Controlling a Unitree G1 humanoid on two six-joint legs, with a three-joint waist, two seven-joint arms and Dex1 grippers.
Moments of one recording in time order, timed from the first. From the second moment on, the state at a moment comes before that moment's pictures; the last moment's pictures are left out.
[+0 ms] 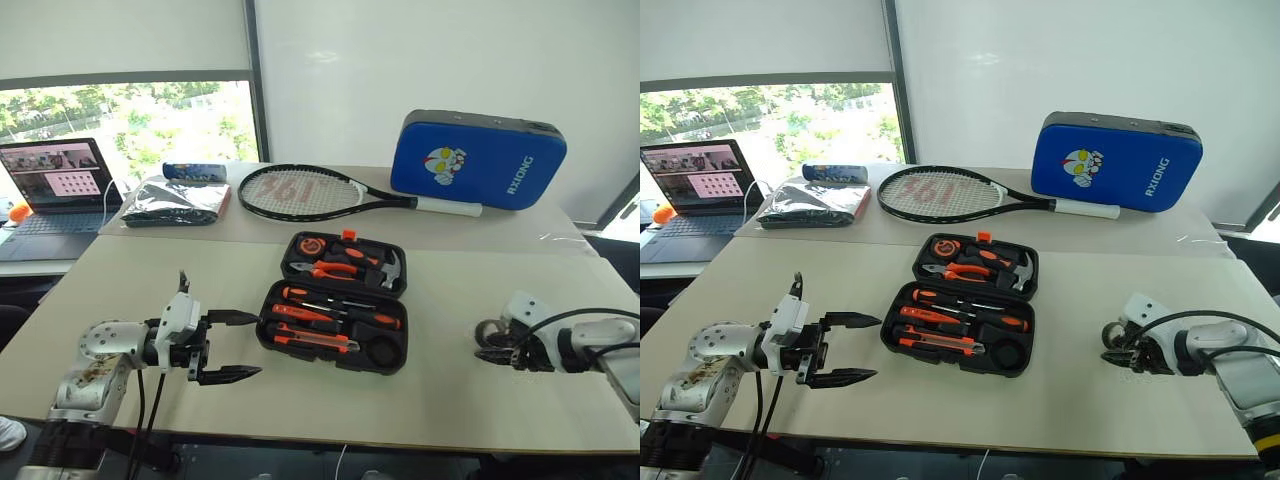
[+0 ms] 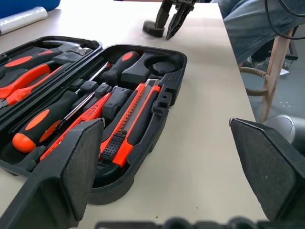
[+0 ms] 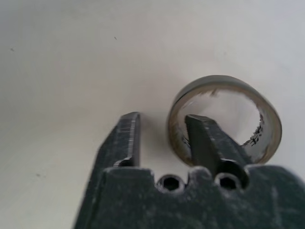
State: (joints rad) left arm -0.24 0.70 0.09 0.04 -0.48 0.07 -1.46; right arm -0.27 -1.04 0.04 0.15 0.19 0.41 1.06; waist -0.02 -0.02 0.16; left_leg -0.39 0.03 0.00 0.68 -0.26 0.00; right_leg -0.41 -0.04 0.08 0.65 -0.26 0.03
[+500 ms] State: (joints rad) left arm -0.23 0.70 0.07 0.03 -0.48 0.07 -1.45; right arm -0.49 -0.92 0.13 -0.28 0.42 0.60 1.21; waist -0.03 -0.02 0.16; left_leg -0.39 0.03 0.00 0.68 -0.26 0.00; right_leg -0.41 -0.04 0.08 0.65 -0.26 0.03
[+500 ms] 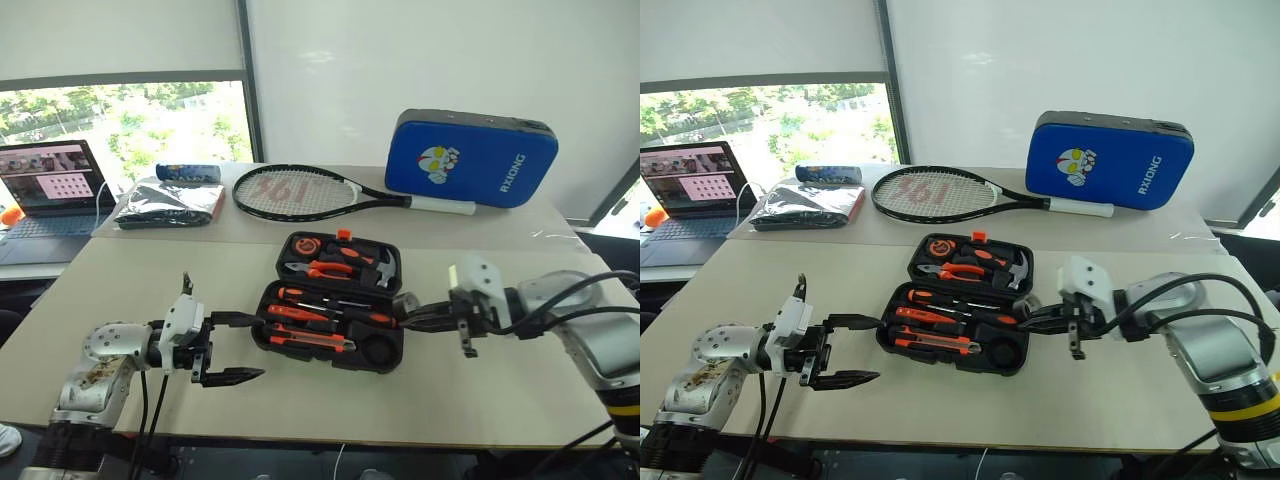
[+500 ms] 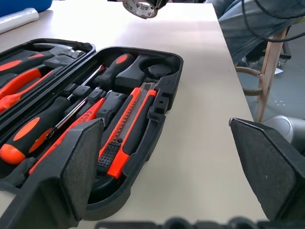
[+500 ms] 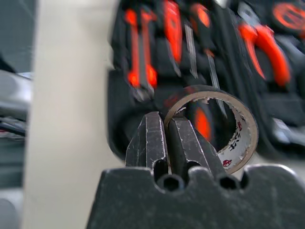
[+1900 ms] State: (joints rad) left arm -0.28 0.71 0.10 0.06 -0.44 0.16 -1.21; right arm -0.35 -0.95 -0.02 -0.21 0.47 0.59 1.34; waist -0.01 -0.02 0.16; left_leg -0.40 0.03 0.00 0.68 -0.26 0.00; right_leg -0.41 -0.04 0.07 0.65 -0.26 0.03
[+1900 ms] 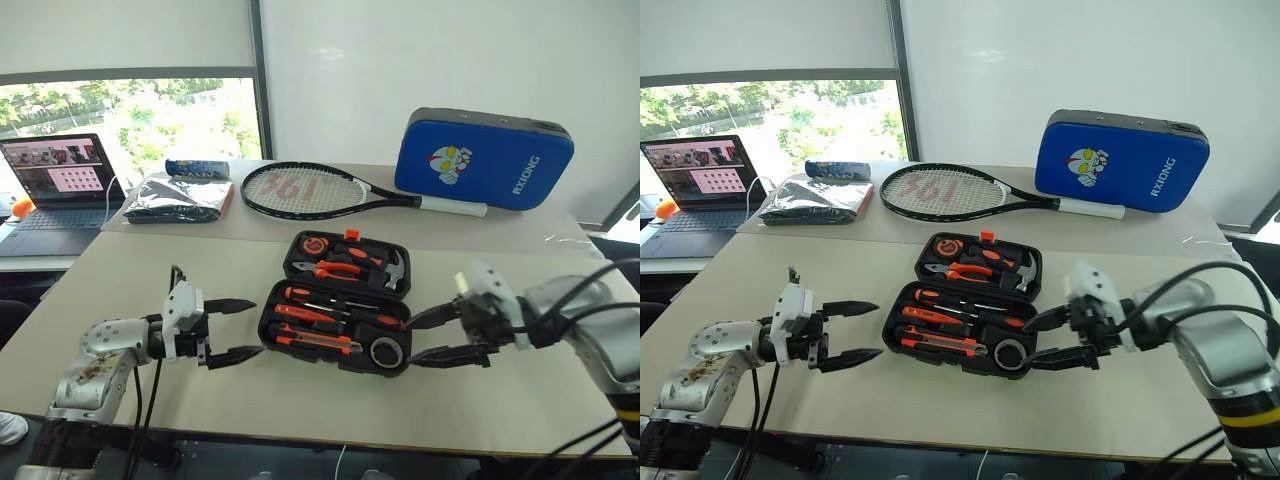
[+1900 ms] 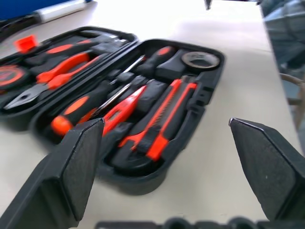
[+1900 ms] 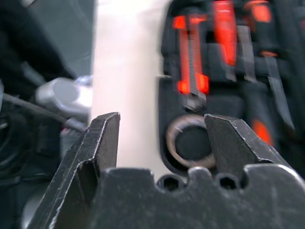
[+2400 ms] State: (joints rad) left arm -0.52 0.58 -0.02 0.41 -0.16 0.19 -0.87; right arm -0.41 -0.67 0.03 0.30 0.07 -0.01 0.93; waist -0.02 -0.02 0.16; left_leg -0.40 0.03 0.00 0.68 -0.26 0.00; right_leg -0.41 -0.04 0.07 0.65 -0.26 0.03
